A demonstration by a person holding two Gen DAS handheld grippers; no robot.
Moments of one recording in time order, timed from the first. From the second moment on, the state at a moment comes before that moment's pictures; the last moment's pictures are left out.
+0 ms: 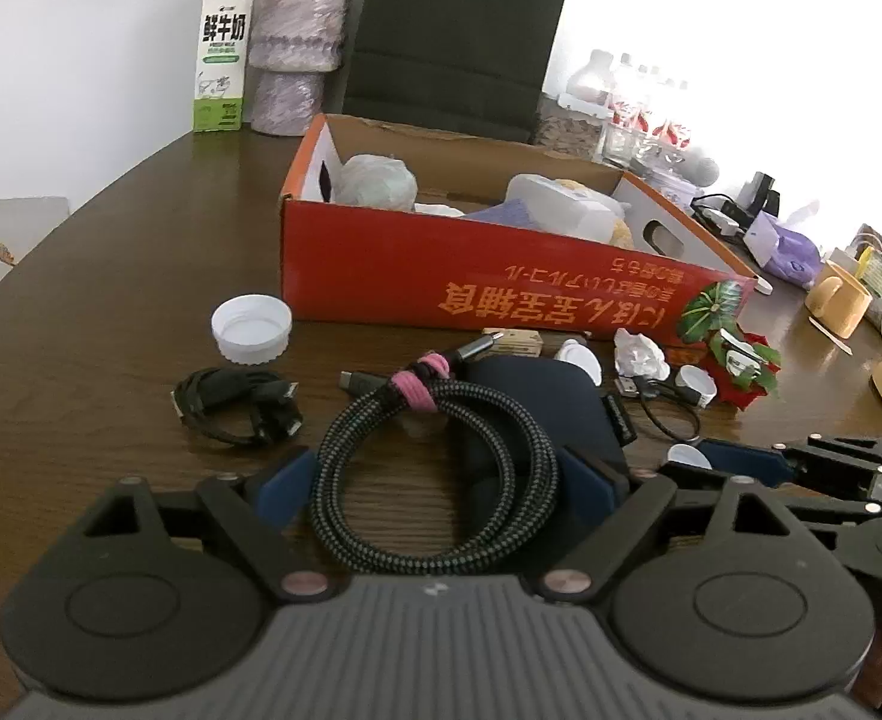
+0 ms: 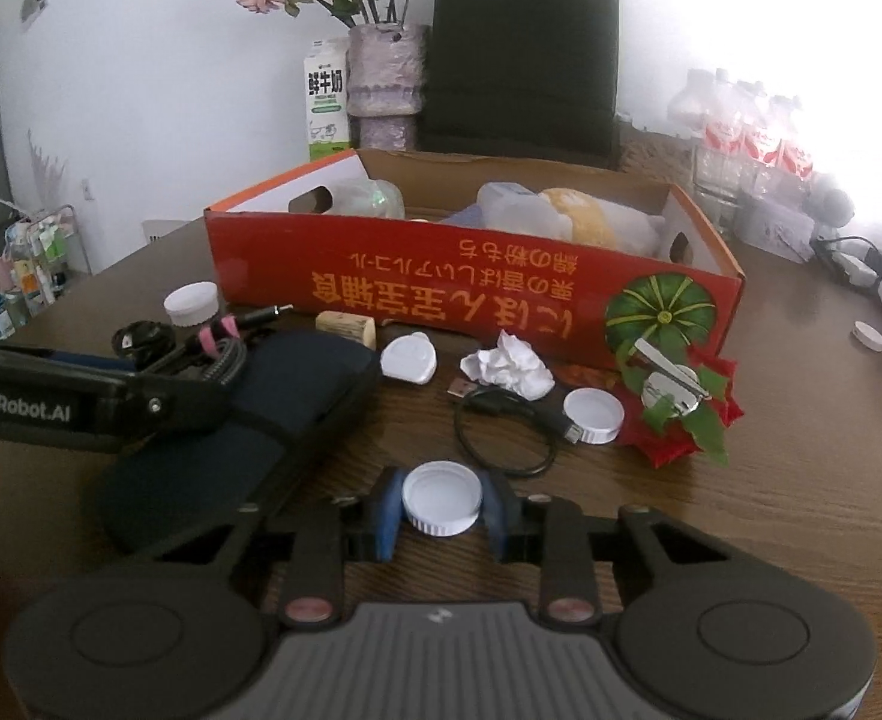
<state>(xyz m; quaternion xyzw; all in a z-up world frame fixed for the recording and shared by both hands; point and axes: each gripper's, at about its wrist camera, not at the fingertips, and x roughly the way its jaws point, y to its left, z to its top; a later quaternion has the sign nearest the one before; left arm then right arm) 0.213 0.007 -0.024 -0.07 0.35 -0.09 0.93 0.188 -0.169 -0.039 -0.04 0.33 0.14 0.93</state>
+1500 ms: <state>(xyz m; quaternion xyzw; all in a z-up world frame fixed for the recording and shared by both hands) 0.195 0.004 -0.002 -0.06 0.29 -0.08 0.95 0.179 -0.183 -0.024 -0.02 0.31 0.12 0.94</state>
